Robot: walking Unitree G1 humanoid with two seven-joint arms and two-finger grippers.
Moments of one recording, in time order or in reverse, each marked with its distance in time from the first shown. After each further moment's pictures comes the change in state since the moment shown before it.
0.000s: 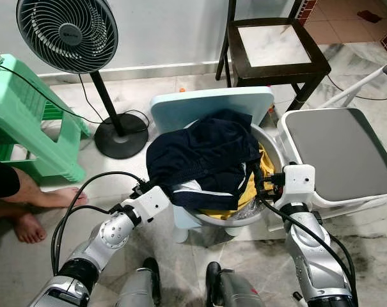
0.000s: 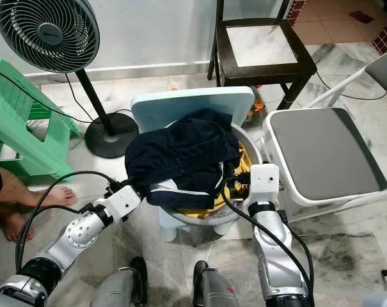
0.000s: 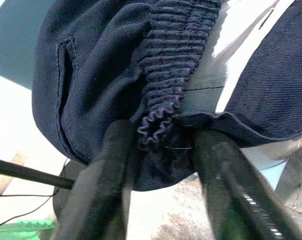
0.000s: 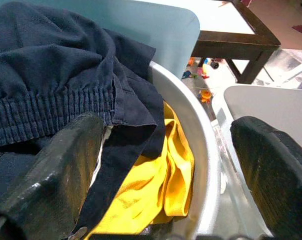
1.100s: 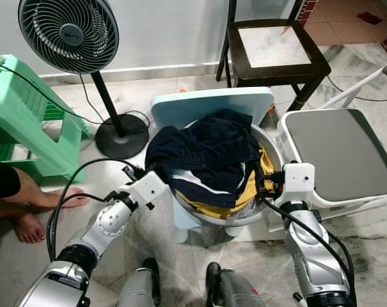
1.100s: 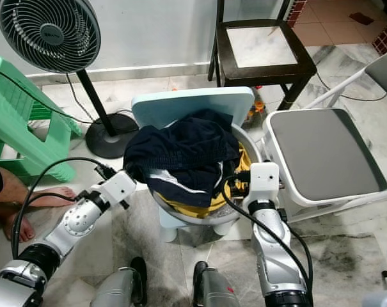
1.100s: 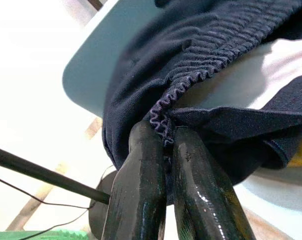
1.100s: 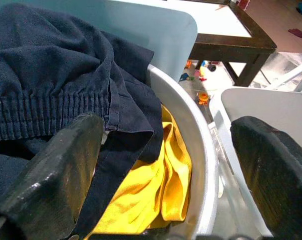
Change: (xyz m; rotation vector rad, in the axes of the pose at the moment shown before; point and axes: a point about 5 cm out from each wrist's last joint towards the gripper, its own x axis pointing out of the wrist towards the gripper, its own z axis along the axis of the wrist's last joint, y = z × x) left arm 0.008 0.034 0.014 0.030 -0.083 0.166; right arm 0.004 0.000 0.000 -0.006 -0.008 -0.013
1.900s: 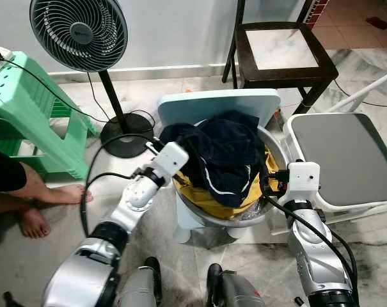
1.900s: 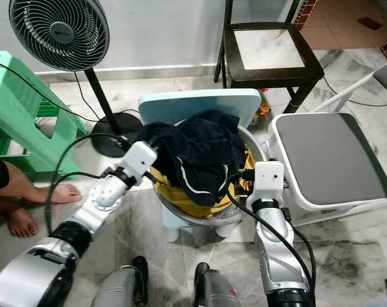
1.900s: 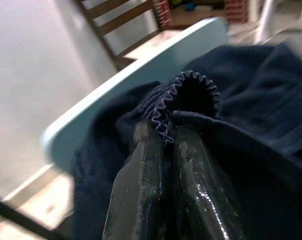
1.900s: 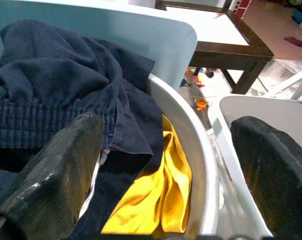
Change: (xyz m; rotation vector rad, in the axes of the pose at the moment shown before) left arm 0.054 -0.022 0.071 -0.253 -0.177 -0.043; right arm 0.002 -0.007 0.002 -0.003 -0.014 -0.042
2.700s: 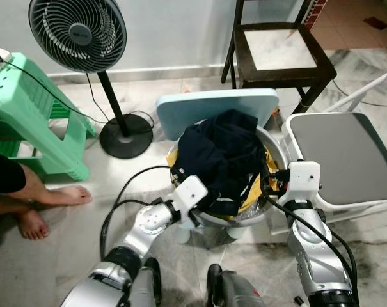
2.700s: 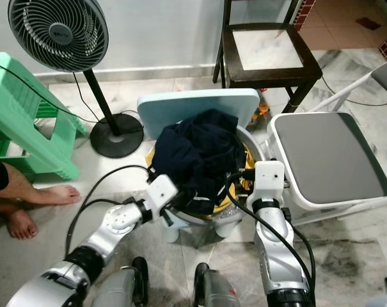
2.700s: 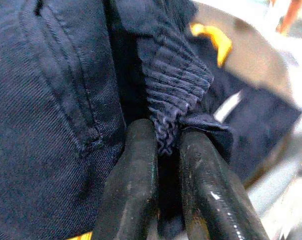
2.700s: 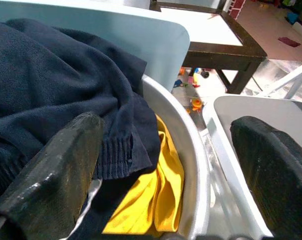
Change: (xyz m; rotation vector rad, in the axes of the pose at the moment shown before) left arm -0.043 -0.042 -0.043 -0.056 0.192 -0.367; right arm 0.001 0.001 0.002 -0.005 -0.006 0.000
